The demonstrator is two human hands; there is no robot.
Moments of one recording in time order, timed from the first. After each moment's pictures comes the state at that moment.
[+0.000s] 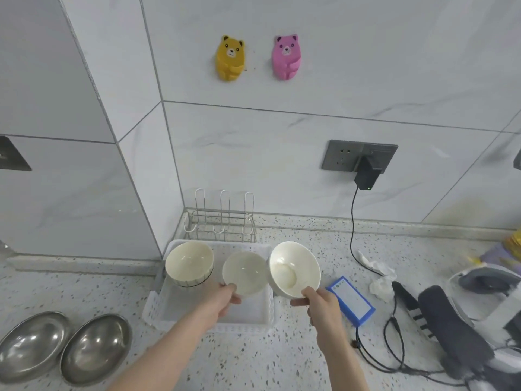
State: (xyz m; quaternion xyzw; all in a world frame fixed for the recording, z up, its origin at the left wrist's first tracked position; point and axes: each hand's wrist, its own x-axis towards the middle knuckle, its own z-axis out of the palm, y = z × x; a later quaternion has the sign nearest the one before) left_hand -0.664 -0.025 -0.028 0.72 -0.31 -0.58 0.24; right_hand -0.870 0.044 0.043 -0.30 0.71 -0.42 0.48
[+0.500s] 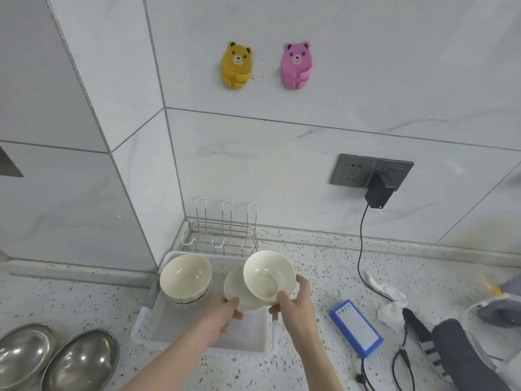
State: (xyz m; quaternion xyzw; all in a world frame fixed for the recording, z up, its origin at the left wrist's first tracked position) left_hand -0.675 -0.043 -0.046 0.71 -0.32 -0.59 0.24; right_hand -0.842 -0.006 0.029 -0.42 0.70 -0.35 0.46
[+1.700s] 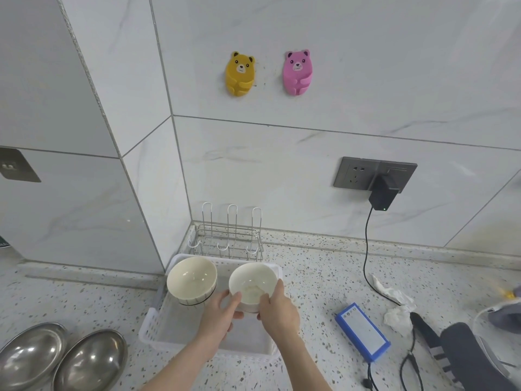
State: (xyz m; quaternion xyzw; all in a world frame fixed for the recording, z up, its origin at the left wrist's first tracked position) left_hand -0.667 -0.016 -0.030 0.68 -0.35 -0.54 0.37; right_hand -0.806 -0.025 -0.002 -0.58 0.74 -0.13 0.32
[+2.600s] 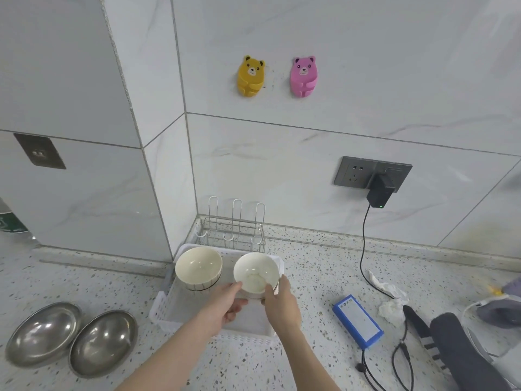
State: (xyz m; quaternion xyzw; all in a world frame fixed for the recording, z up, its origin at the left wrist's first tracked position) left_hand -0.666 -0.017 -0.011 0.64 -0.25 -0.63 0.35; right_hand -0.806 -0.002 0.004 -0.52 0.74 -0.20 0.36
